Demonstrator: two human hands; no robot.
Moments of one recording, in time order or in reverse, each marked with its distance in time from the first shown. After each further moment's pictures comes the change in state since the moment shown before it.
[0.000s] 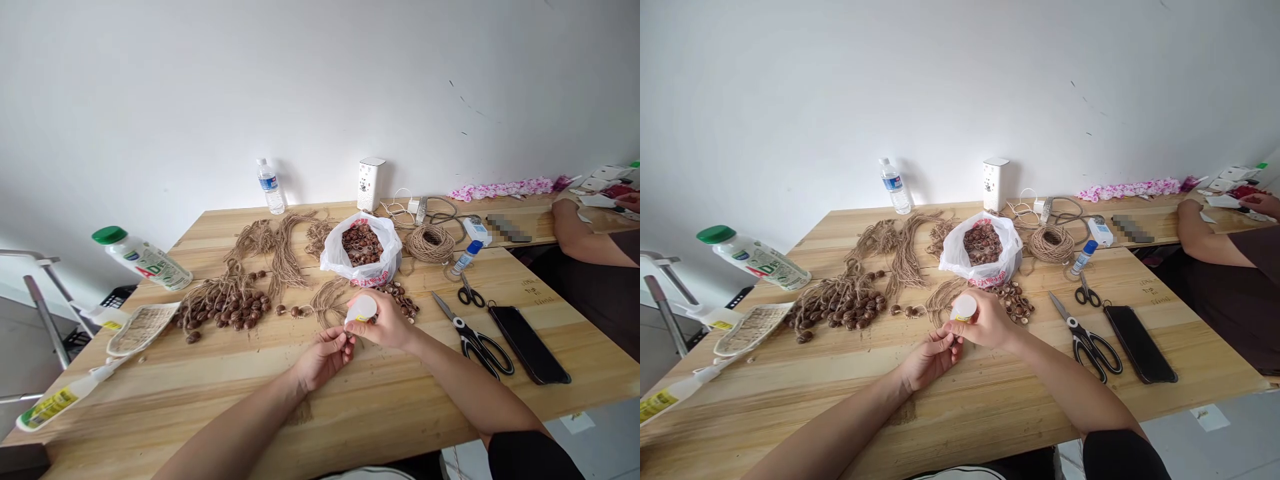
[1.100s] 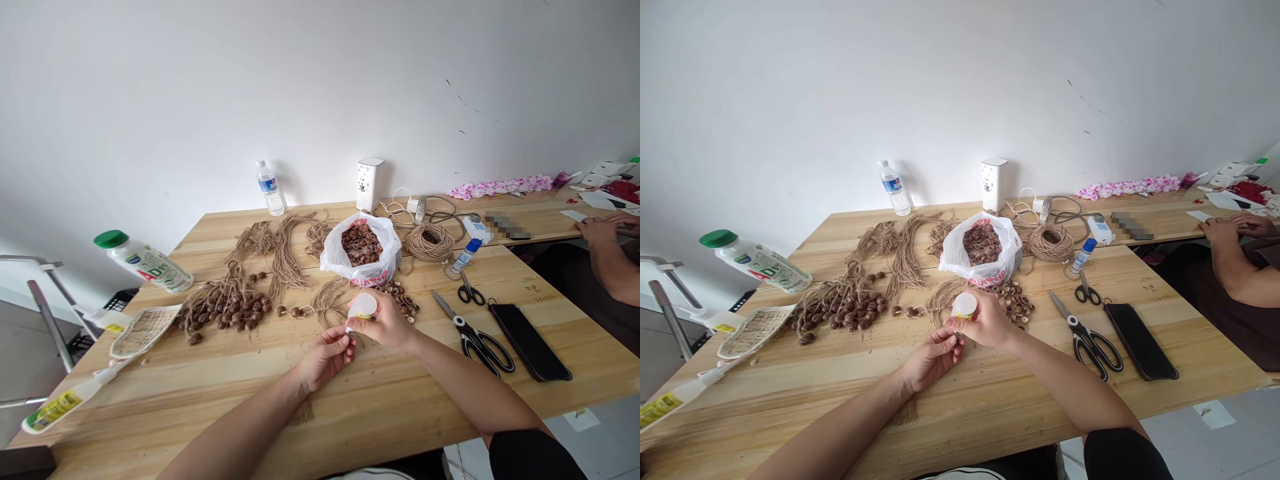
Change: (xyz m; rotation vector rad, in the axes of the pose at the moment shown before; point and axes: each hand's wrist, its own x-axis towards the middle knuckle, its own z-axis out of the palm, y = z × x) left_hand -0.001 -0.001 0.003 0.027 0.015 0.014; right_hand -0.002 0.000 0.003 0.119 0.013 0.105
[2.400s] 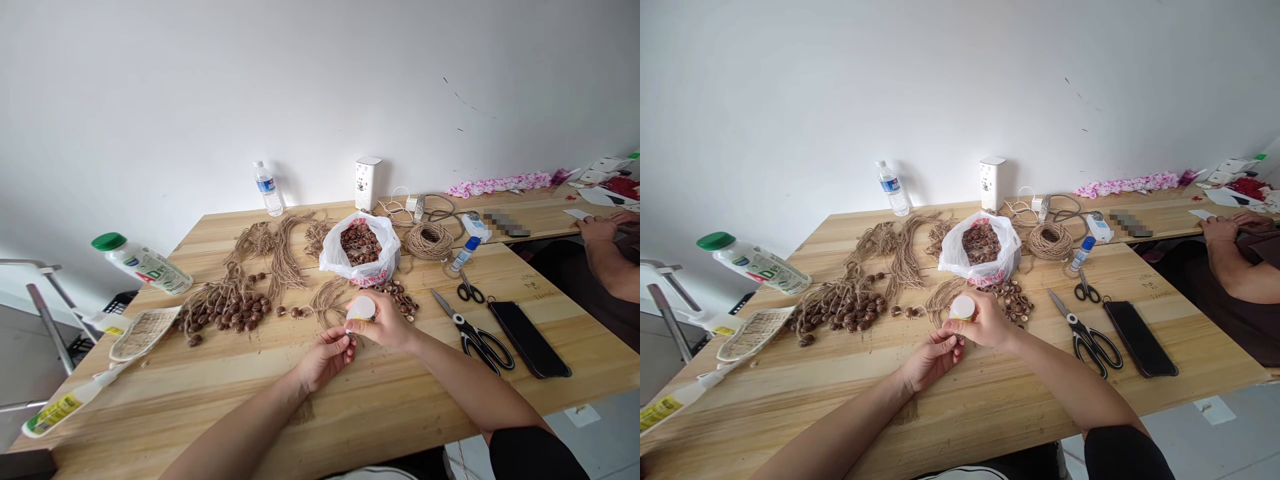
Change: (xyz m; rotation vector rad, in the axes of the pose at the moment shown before) left_hand 0.001 0.001 -0.001 0.009 -0.026 0.007; right_hand 0.001 -0.005 0.000 -0.066 0.008 -0.099
